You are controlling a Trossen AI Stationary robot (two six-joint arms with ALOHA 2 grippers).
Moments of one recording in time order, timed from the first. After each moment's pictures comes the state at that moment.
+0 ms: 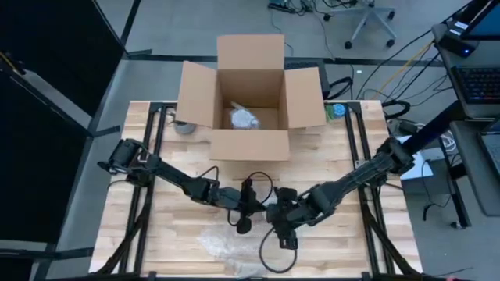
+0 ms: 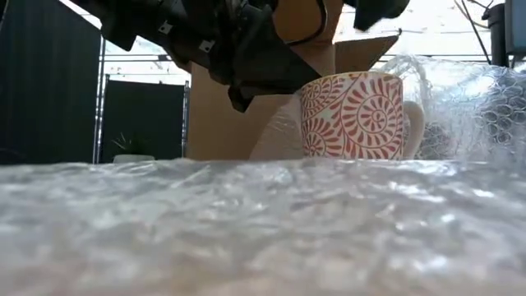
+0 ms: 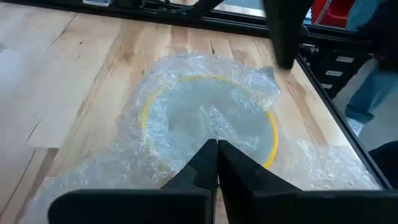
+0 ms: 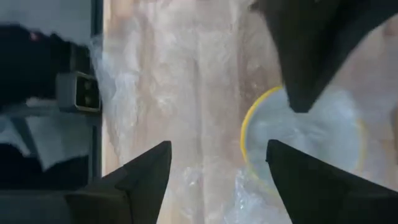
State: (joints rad) left arm -0.31 1.84 0.96 0.44 -0.13 -0.26; right arm 0.51 1.76 1.56 -0.88 0.14 0.57
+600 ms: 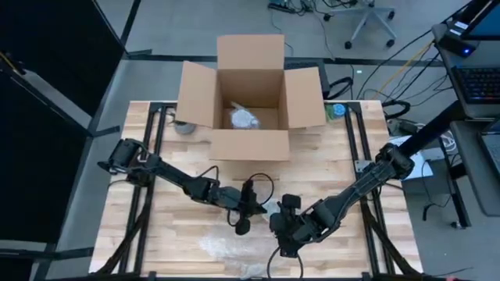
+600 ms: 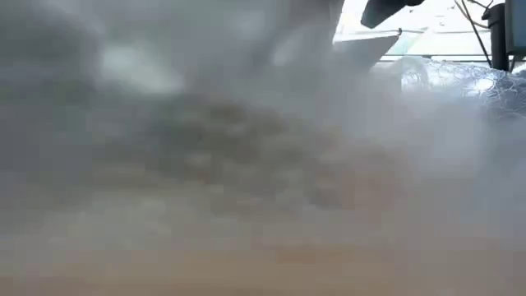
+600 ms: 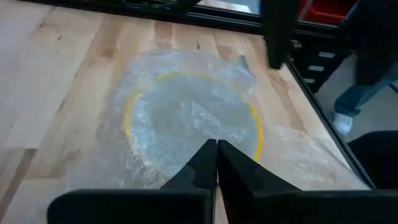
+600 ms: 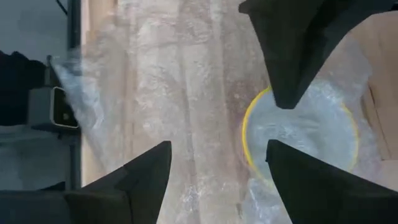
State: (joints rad) left arm -0.31 1.83 0.96 0.44 -0.05 -0.25; right arm 0.60 1.81 1.56 -0.87 0.32 0.65
